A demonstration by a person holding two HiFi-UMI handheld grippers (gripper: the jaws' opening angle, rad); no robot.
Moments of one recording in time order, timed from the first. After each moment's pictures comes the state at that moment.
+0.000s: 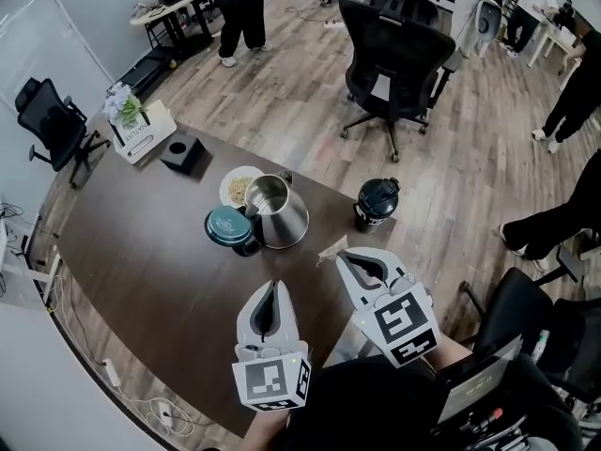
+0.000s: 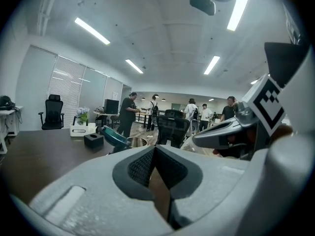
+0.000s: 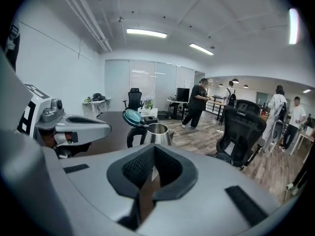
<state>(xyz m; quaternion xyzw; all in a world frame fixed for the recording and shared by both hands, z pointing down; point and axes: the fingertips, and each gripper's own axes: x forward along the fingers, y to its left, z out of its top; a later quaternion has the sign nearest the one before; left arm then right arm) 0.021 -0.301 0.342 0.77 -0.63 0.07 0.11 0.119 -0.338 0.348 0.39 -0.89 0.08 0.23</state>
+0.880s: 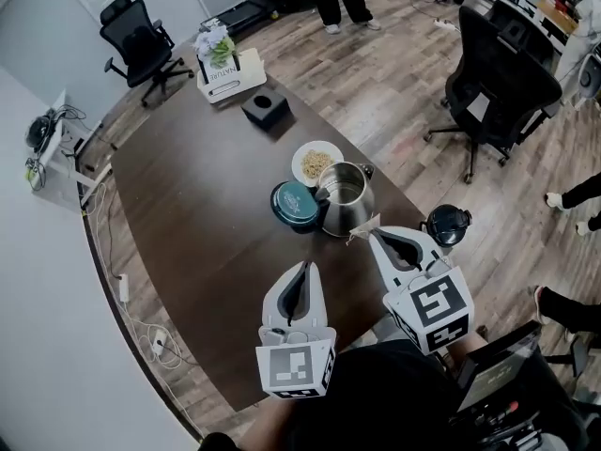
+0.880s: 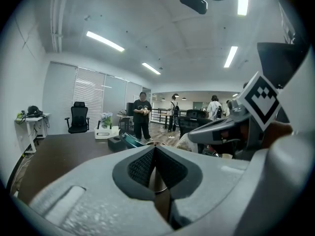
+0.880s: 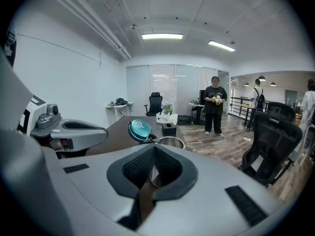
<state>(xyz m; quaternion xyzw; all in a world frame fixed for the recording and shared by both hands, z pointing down) -0.008 -0.317 0.328 0.67 -0.73 0.08 0.10 0.068 -0.390 0.334 0.26 -0.94 0.06 0.21</state>
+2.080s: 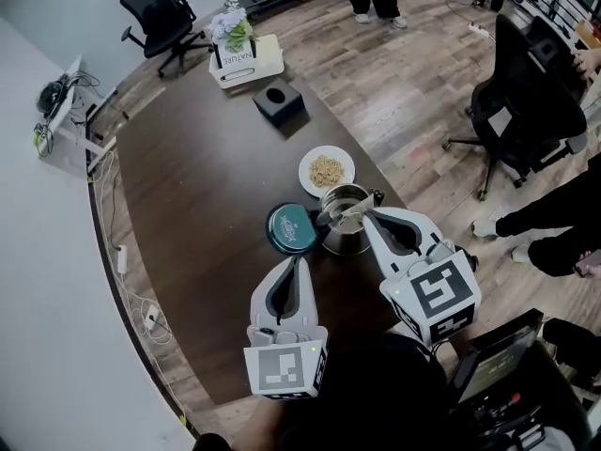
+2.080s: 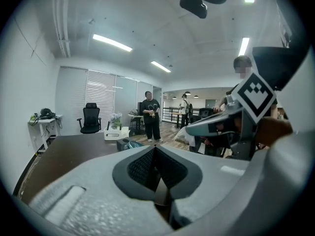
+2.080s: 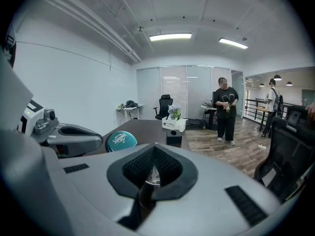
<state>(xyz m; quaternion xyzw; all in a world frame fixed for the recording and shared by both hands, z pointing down) -0.037 -0.375 0.327 0.61 -0.78 0.09 0.12 0.023 -0.471 0.325 0.17 -0.96 0.04 0.20</state>
